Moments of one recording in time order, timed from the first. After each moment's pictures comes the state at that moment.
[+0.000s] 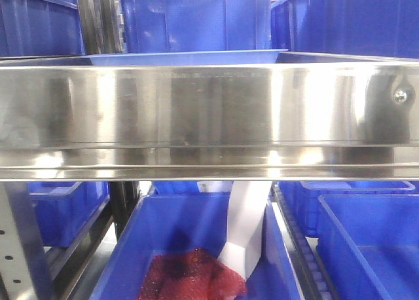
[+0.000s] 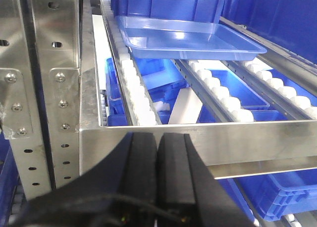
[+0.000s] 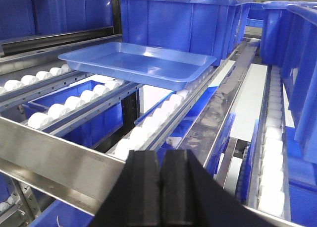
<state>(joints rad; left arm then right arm) -0.34 0.23 -0.56 -0.04 0.65 -0.12 0.44 0.34 -0.43 -0.12 0.28 0.18</state>
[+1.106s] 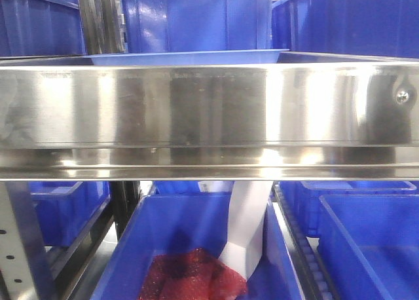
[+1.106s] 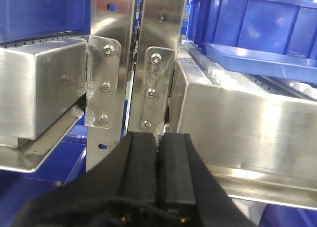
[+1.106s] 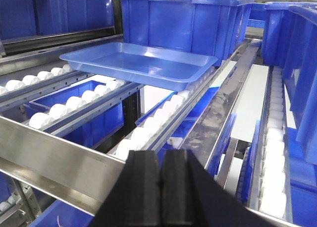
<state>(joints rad) -0.05 -0.01 0.03 -0.14 0.10 0.01 0.44 0.34 -0.43 -0.12 0.28 0.18</state>
